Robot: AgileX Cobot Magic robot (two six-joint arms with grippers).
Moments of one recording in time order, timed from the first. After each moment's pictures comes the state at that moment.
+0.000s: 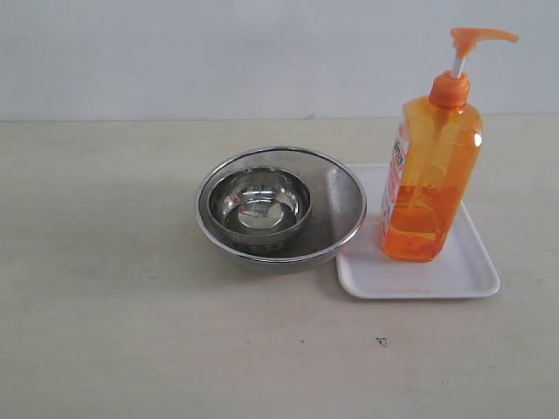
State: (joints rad) left arm -0.20 0.00 -0.01 -0.52 0.10 0.48; right arm 0.05 0.01 0.00 0.10 0.34 -0.02
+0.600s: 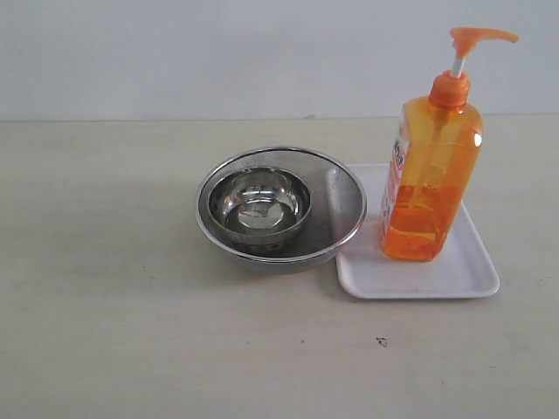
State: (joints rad) left arm -0.20 0.00 0.00 -0.19 0.23 -0.11; right arm 0.05 0.01 0.00 0.10 0.34 -0.02
